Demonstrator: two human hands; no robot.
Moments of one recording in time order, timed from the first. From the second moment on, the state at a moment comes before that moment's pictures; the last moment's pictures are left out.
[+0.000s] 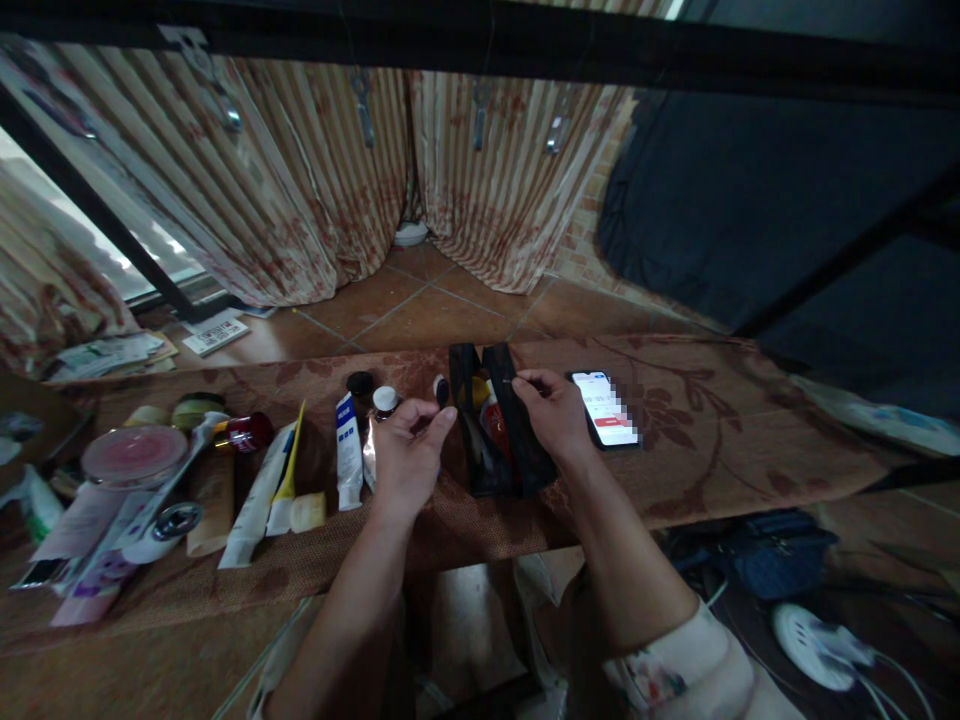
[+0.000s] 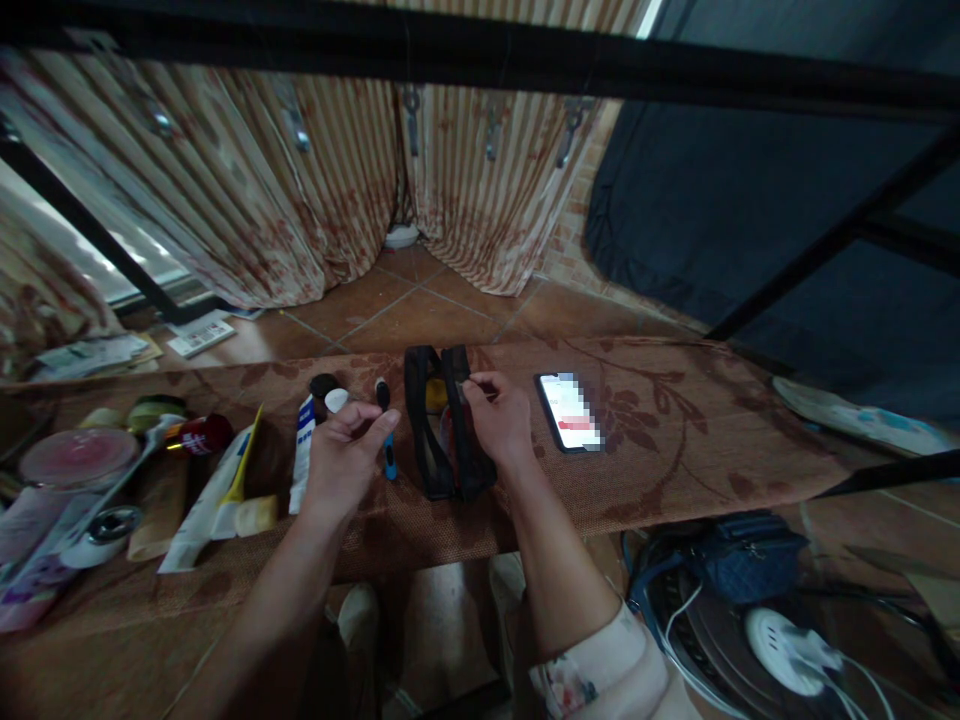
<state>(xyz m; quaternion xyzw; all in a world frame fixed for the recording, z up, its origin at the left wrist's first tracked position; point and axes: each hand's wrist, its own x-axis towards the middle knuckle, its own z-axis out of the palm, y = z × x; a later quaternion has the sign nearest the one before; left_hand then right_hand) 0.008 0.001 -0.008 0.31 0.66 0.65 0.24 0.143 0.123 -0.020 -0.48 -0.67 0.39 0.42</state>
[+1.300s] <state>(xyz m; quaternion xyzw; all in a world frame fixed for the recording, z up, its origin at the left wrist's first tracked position) 0.002 -0.005 -0.020 0.43 0.82 0.30 0.21 0.144 0.123 -0.019 -0.48 -0.67 0.39 0.42</state>
